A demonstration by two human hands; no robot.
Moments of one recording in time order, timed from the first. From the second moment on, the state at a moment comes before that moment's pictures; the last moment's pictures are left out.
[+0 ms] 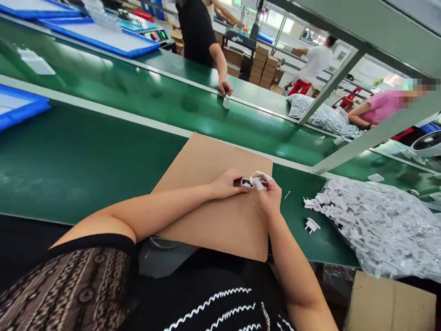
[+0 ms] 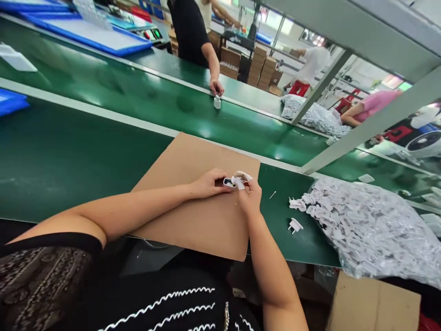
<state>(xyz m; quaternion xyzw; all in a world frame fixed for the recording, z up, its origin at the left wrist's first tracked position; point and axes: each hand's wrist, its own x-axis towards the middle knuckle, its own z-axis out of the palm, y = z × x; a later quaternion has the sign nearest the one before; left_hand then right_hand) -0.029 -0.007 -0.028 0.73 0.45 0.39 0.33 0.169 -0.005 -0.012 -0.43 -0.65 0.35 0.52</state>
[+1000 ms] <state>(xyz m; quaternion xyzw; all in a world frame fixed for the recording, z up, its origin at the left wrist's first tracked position) -0.032 -0.011 -0.018 0.75 0.42 0.39 0.33 0.164 -0.009 0.003 -0.33 -0.85 0.02 0.40</state>
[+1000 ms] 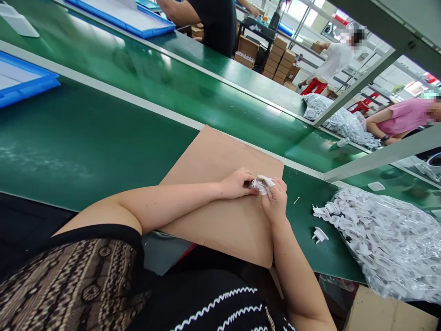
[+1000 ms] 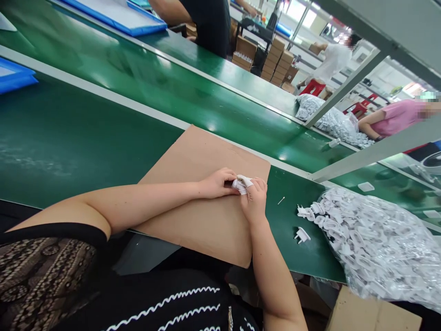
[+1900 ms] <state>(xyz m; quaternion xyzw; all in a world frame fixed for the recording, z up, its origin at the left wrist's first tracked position) -0.032 -0.011 -0.016 0.75 0.42 0.40 0.33 0.161 -0.011 0.011 -0.37 -0.86 0.01 0.35</state>
